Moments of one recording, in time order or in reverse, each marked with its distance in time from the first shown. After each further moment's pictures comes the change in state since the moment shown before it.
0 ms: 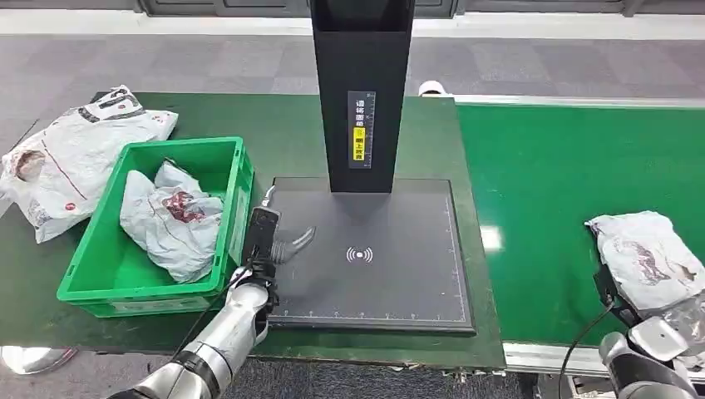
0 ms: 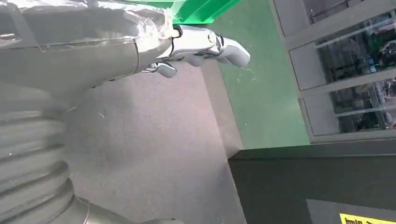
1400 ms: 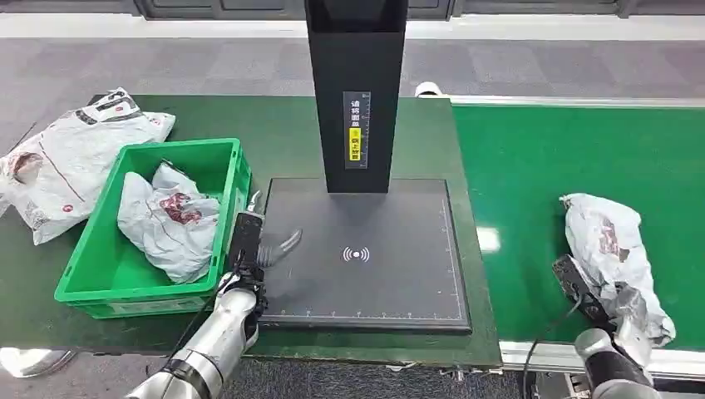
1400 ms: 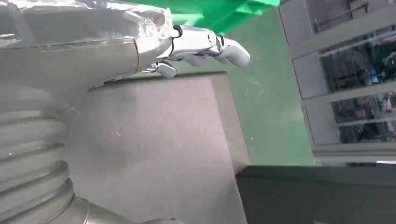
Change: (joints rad) left arm 0.055 0.030 0.044 -0.070 0.006 -0.011 0.006; right arm 0.008 0.122 -0.097 -0.045 -0.303 0.028 -0.471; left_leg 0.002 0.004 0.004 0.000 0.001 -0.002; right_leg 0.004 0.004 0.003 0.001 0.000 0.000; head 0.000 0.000
